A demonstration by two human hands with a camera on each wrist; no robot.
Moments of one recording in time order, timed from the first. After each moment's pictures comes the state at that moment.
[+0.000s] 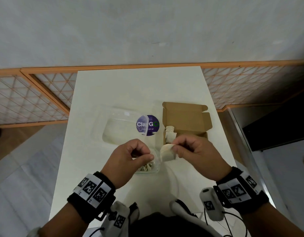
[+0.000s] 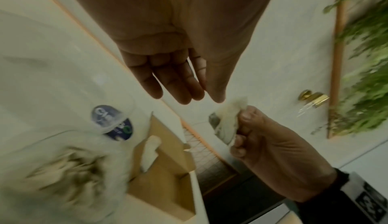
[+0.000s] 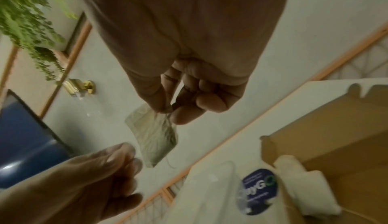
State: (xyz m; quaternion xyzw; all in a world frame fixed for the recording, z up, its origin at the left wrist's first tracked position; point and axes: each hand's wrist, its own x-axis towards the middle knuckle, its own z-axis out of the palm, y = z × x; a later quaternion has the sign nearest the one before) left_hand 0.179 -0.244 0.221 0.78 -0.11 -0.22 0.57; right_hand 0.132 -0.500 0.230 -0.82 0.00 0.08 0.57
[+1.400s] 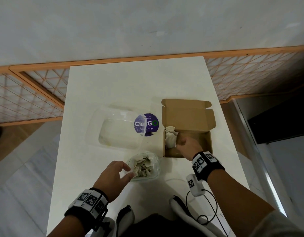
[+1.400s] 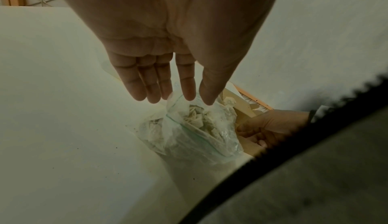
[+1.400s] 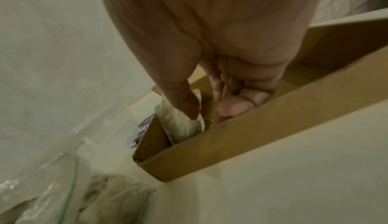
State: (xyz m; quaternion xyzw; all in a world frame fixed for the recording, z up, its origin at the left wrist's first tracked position) left_hand 0.181 -0.207 0.116 0.90 -0.03 -0.31 0.30; right_hand 0.206 -0.534 0.063 -0.85 0.30 0.26 0.34
